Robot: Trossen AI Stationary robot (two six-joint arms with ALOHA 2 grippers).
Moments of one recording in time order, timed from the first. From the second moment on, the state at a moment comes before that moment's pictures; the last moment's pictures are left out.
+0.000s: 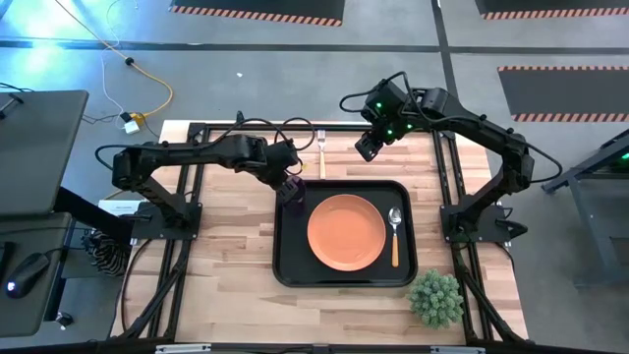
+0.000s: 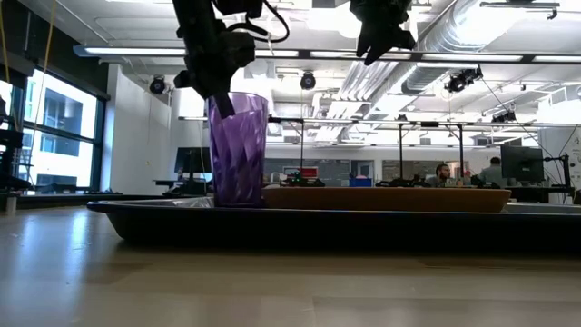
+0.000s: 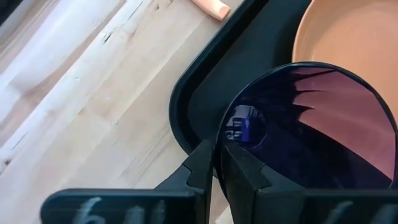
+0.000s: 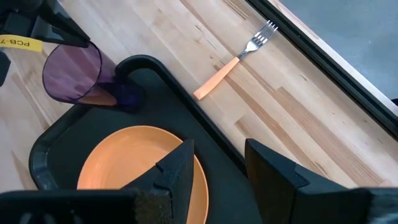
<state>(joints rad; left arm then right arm) 0.21 1.56 1.33 -0.98 -0.14 -0.47 -0.42 1.56 1.77 -1.23 -0.03 0.31</state>
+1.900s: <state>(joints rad) 0.21 1.53 1.59 -1.13 -0.25 -0.26 -0.32 1.56 1.77 -1.33 0.02 0.41</state>
